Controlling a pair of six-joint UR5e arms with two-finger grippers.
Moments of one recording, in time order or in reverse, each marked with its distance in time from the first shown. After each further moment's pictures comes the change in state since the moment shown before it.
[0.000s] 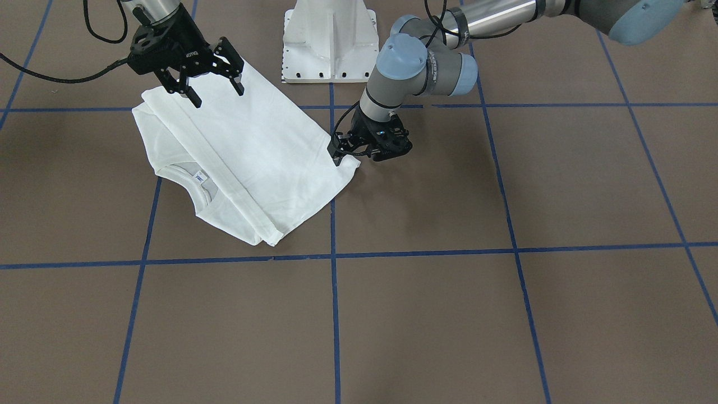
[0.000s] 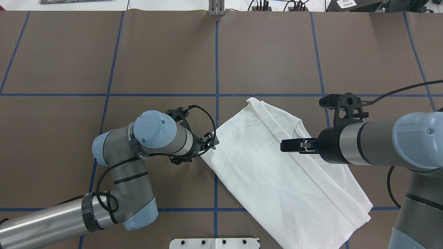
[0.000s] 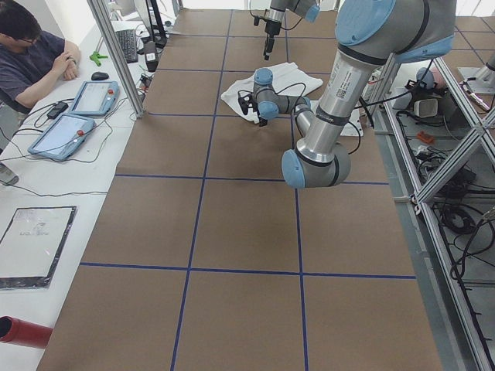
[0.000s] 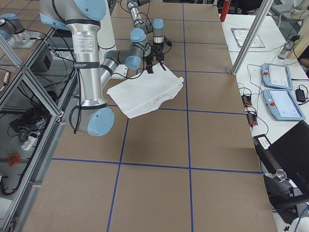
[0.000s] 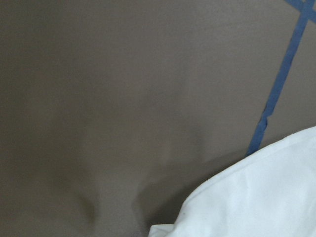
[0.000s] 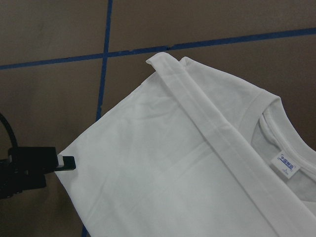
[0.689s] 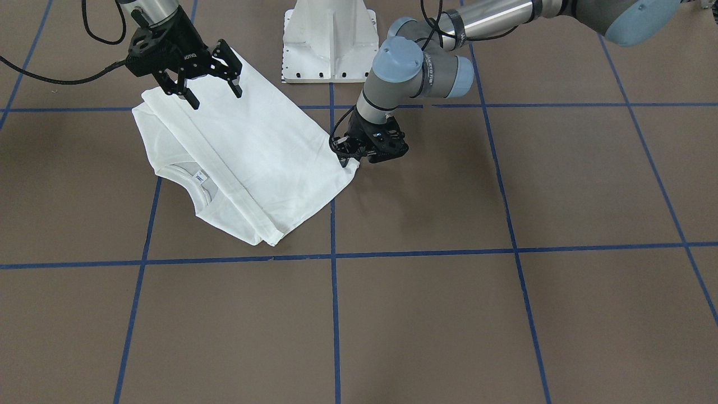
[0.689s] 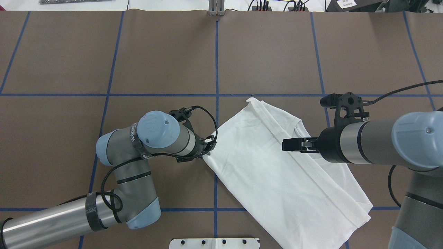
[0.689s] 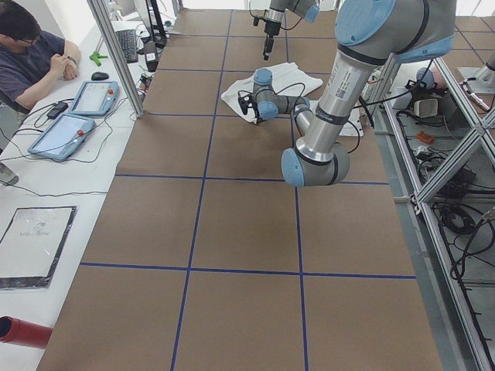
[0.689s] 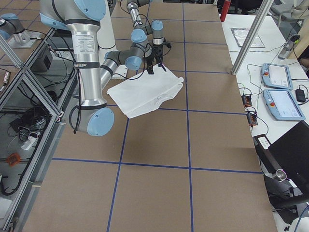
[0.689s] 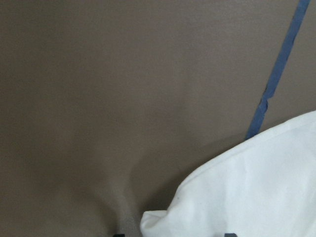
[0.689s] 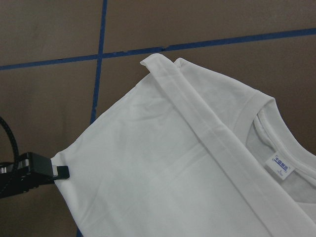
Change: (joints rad) left arm 0.001 -0.012 0.022 -0.013 -0.001 0.017; right arm 0.003 -0.005 -0.006 0.000 -0.001 0.000
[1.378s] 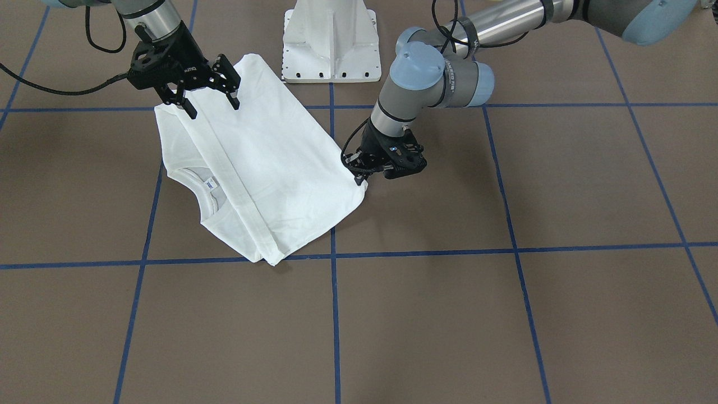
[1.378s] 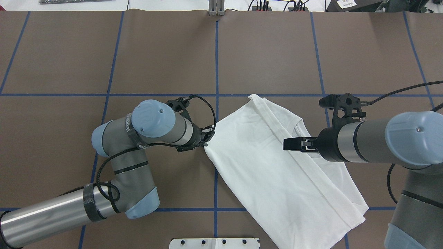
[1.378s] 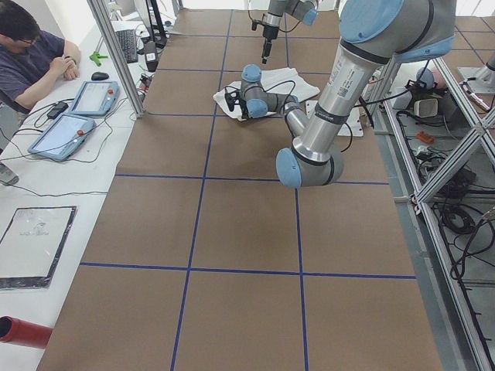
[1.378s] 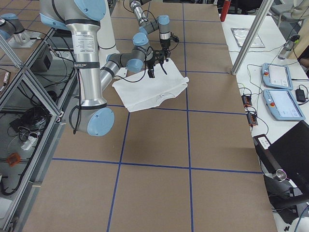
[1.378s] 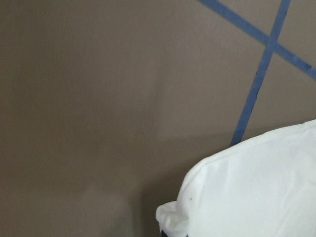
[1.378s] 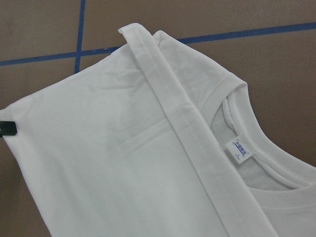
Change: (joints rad) left arm -0.133 0.000 0.002 -0.002 -0.008 0.088; right arm 0.001 0.004 -0.048 0.000 -0.008 0.004
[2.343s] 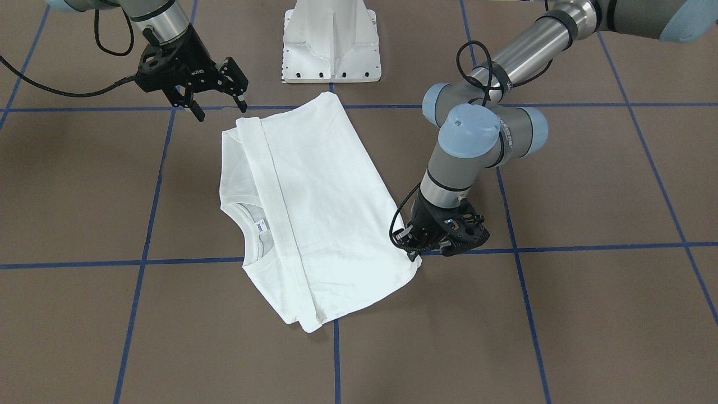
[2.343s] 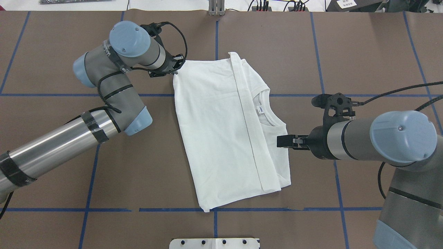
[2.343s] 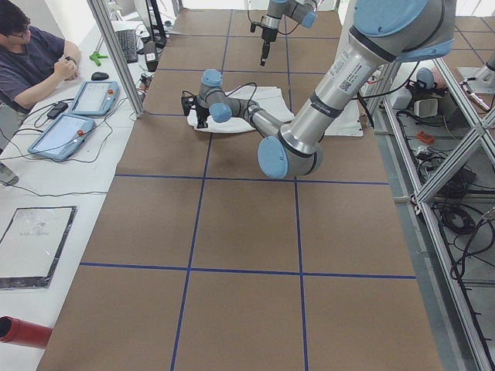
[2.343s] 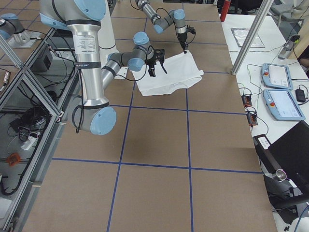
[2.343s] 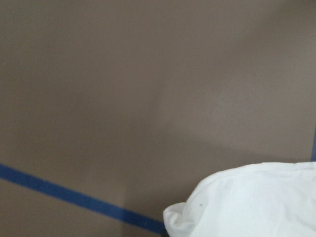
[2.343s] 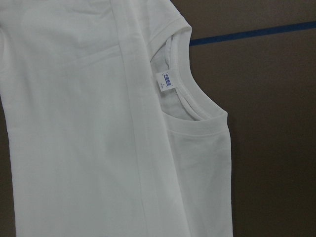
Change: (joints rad) left arm -0.204 -0.176 0.385 -0.145 0.042 0.187; right arm -0.005 0.038 -0.028 0.000 -0.007 0.033
